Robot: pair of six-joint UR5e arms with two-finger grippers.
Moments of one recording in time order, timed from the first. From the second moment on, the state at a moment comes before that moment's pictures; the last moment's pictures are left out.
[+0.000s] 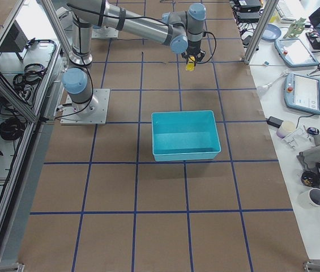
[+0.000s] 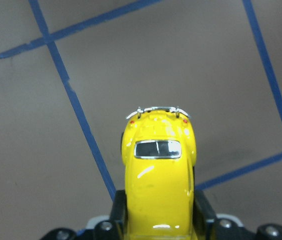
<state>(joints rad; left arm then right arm) -1.50 -1.52 -1.49 -1.73 1.52 0.12 1.58 -1.26 1.61 -1.98 -1.52 -1.16</state>
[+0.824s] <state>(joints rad) -1.50 -1.52 -1.50 -1.71 1.53 0.12 1.11 -1.33 1.57 -1.84 -1.55 -1.88</state>
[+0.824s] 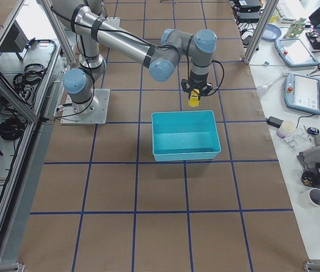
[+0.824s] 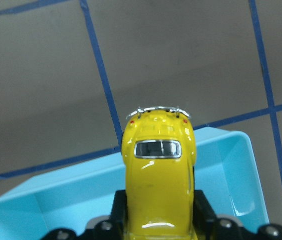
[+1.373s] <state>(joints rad) -1.50 -1.52 -1.50 -1.70 1.53 0.12 0.99 -1.19 1.58 -1.90 -1.58 -2.20</state>
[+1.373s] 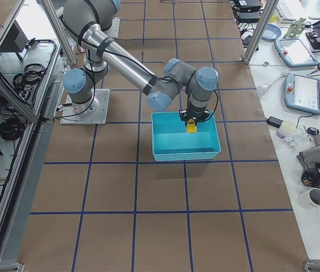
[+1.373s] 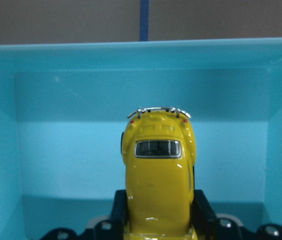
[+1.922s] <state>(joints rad) -1.50 -1.52 -1.50 -1.69 1.53 0.12 0.98 -1.12 1.63 -1.94 -1.62 -2.24</state>
